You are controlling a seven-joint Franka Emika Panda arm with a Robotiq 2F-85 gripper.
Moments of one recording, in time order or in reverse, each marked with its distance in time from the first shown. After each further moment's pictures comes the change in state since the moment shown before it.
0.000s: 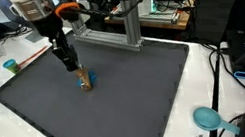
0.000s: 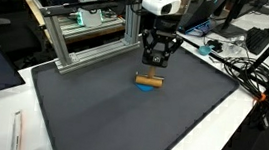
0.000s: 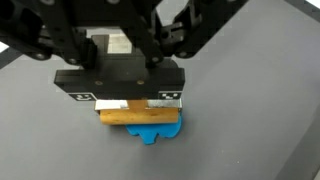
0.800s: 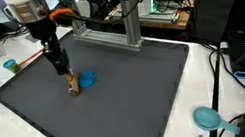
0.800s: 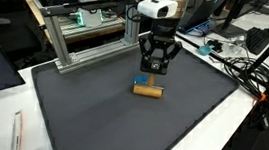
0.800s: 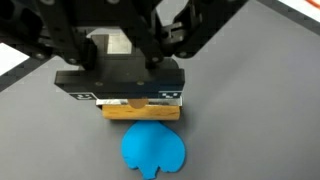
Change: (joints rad) arm -0.010 0.024 -0.022 -0.001 -0.024 0.110 -0.036
